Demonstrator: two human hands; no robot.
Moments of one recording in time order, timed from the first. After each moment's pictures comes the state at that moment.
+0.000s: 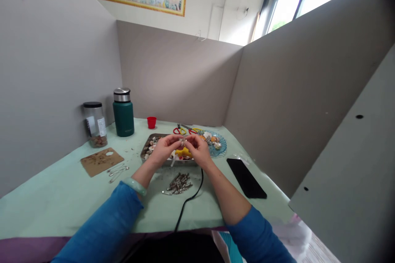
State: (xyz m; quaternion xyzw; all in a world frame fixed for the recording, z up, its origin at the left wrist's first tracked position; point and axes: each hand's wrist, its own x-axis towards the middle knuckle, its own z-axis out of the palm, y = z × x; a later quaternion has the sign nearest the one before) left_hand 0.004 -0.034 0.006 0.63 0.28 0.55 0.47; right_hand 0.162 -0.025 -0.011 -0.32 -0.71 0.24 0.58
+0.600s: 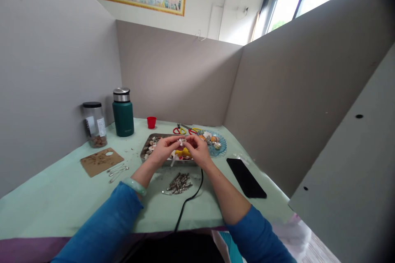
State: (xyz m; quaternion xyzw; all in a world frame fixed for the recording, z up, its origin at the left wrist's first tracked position) left_hand 0.003 -0.034 0.005 0.64 0.30 0.54 0.46; right_hand 0.162 -0.023 -0.012 -0.32 -0.72 0.20 0.58
